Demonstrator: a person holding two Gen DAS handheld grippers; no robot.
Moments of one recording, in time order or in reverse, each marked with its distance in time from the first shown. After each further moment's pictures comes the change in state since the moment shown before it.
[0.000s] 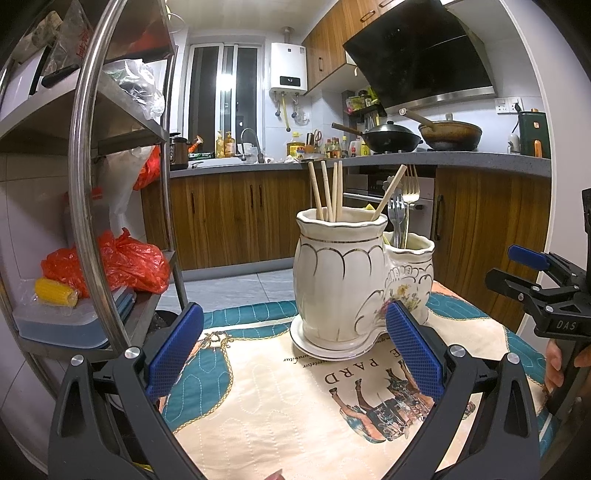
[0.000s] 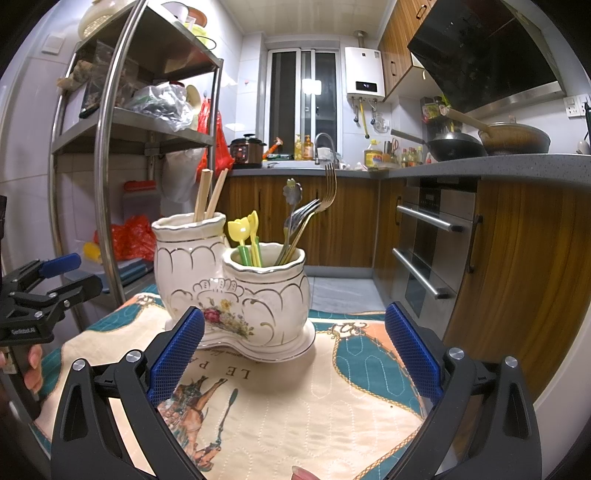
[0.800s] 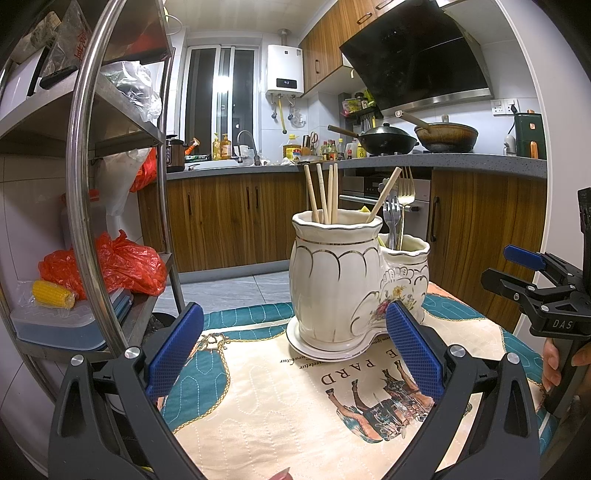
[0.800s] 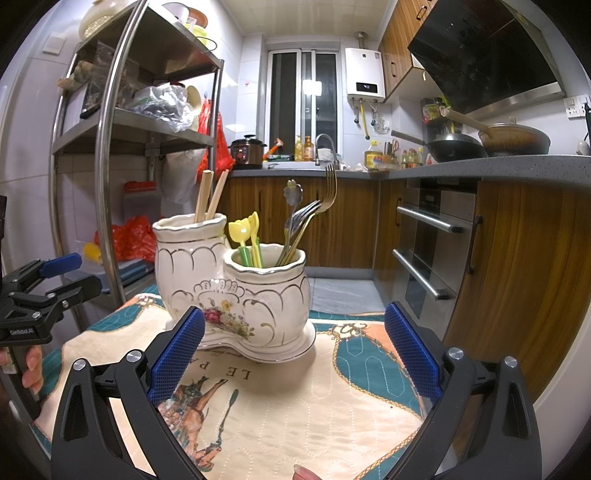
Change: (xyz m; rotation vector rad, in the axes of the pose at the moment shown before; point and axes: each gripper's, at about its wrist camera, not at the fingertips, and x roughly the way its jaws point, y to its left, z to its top) left arm -0.003 -0.002 0.003 0.001 -0.011 -0.013; right arm 0.000 0.000 0.000 0.000 0.000 0.000
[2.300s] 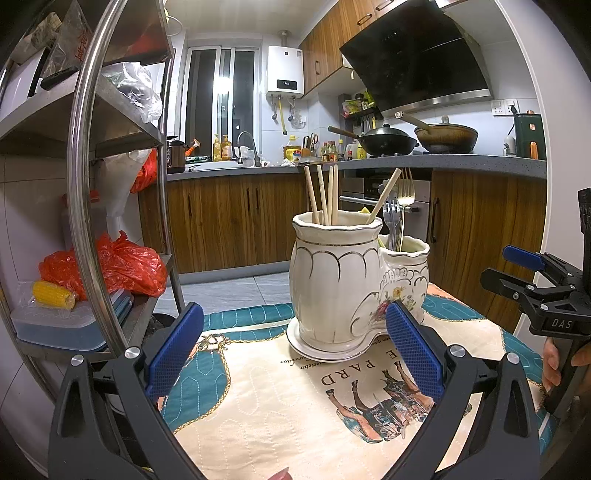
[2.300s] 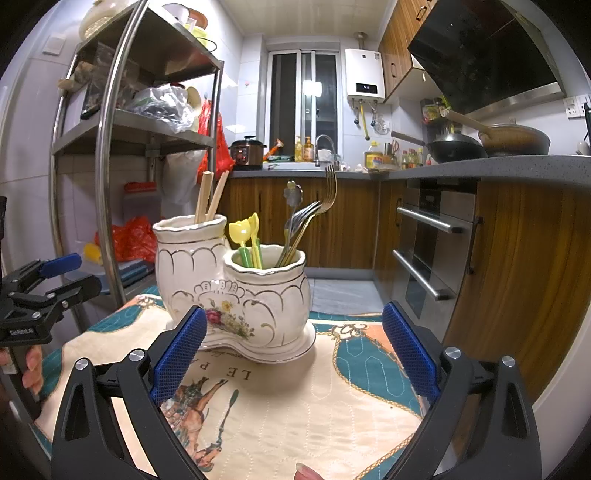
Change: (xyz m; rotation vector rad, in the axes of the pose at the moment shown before) left arm 0.000 0.001 -0.001 0.000 -0.001 0.000; right arm -0.001 0.000 0.000 0.001 -0.001 0.000
